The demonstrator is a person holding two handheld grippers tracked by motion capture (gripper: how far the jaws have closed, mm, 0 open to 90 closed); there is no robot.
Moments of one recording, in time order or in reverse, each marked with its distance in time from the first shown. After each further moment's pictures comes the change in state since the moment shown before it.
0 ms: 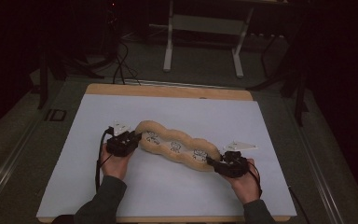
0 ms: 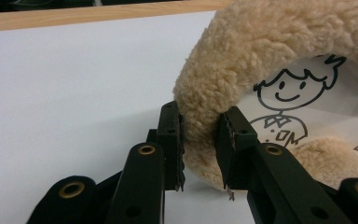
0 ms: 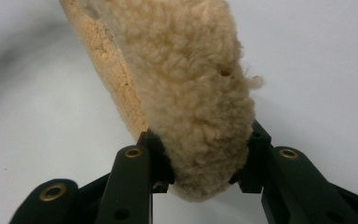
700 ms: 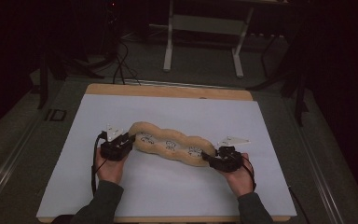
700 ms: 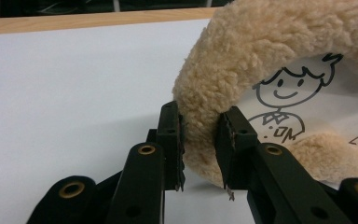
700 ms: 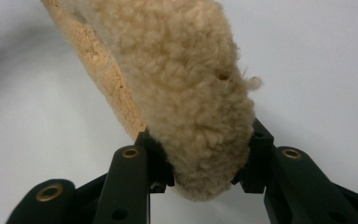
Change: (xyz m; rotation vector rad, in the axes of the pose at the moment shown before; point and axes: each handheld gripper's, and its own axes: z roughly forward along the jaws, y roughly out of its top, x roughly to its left) left arm 0.006 -0.012 -0.014 -0.043 0.069 -0.014; right arm -0.002 0.012 0.020 -0.004 0.012 -0.032
